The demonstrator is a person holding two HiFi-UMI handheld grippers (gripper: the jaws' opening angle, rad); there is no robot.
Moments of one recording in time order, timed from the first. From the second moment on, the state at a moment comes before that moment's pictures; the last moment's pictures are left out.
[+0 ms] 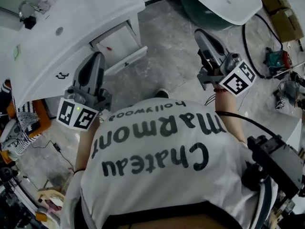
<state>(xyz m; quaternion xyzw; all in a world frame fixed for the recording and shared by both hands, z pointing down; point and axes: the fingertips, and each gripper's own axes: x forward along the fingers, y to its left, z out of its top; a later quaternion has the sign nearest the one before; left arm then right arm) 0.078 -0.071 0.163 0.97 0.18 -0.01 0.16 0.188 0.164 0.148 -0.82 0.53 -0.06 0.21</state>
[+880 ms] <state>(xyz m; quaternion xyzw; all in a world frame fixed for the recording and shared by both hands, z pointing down) 0.014 -0.086 0.231 0.98 -0.07 0.04 0.17 0.192 0.048 0.221 -0.65 0.71 -0.19 0.20</state>
